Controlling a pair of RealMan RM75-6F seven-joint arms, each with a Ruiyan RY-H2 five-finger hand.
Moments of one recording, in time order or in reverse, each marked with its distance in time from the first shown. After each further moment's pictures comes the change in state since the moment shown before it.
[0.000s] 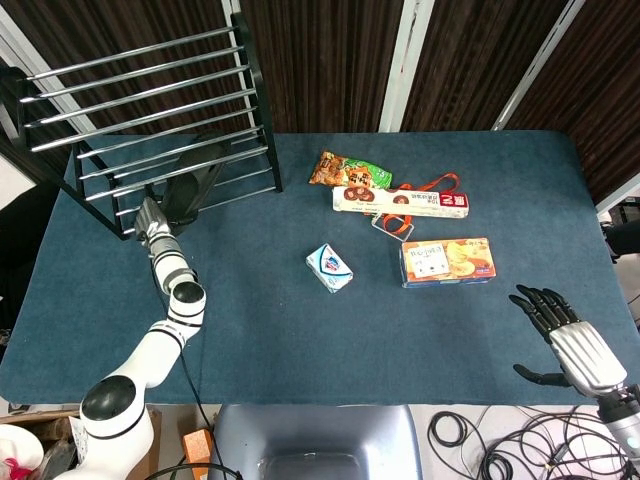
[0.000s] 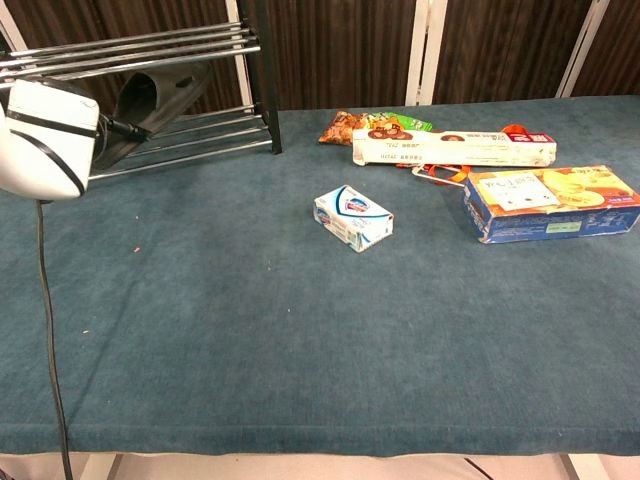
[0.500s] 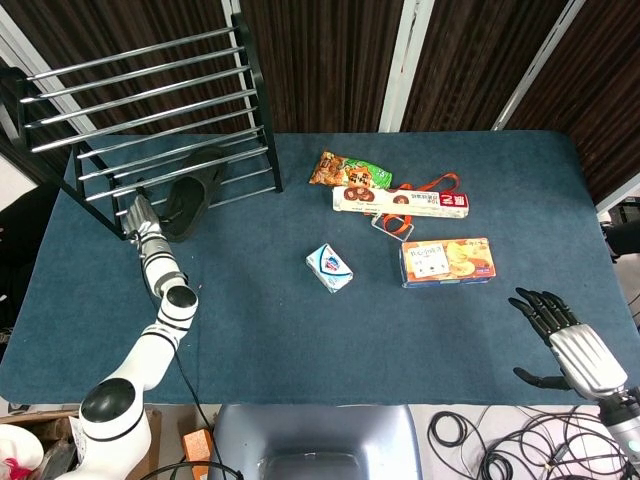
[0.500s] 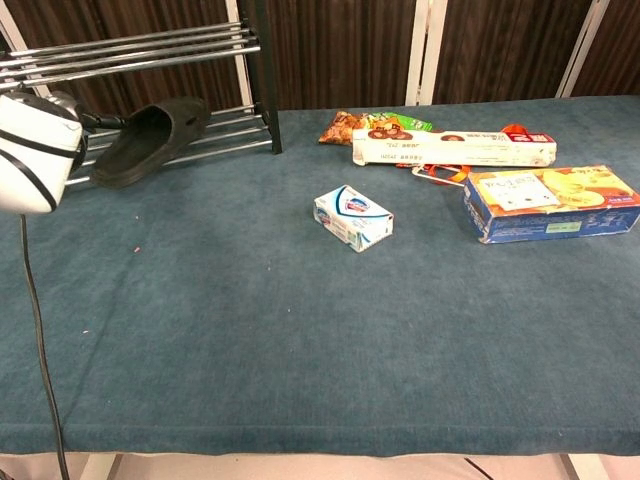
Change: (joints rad) left arm 0.033 -0.011 0.028 0.058 0.116 -0.051 -0.014; right arm -0.006 0.009 -0.006 -0.006 -0.010 0.007 0.006
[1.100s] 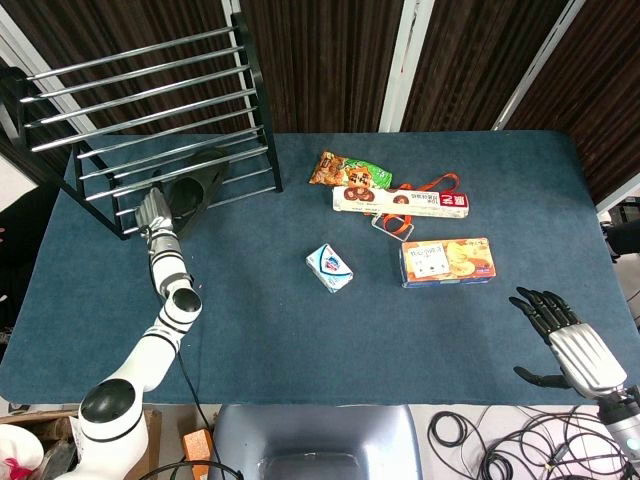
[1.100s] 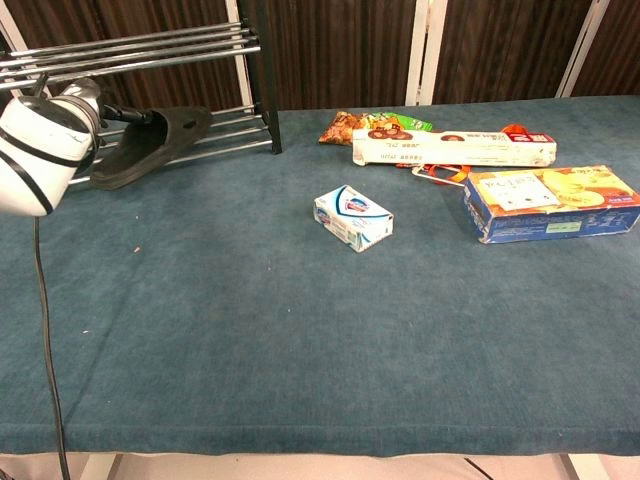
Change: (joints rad) left arm 0.007 0.005 0.055 -0.048 0.140 -0.009 -0.085; right arm 0.002 -0.002 0.002 -0.010 0.012 -0.023 -0.025
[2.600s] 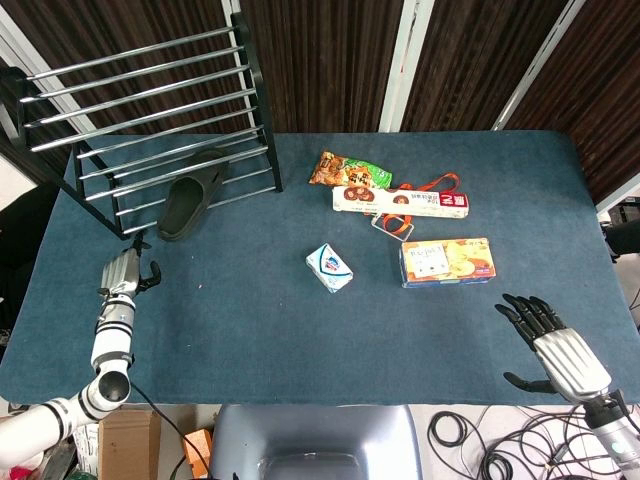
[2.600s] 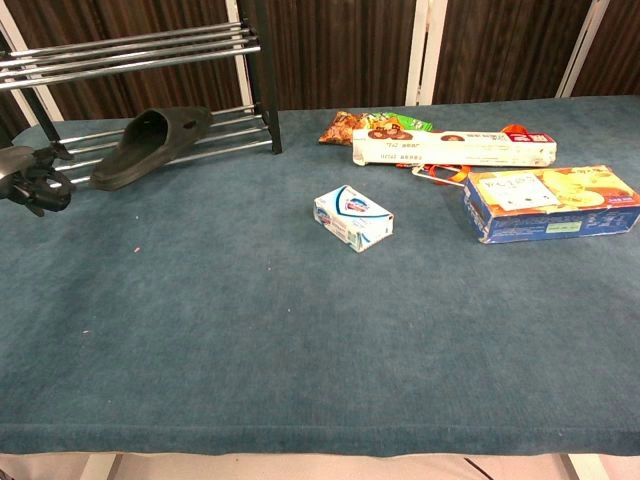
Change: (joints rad) left arm 0.556 0.460 0.421 -1.051 0.111 0.270 0.052; right arm -0.001 -0.016 -0.006 -0.035 -0.017 -0.017 -0.088
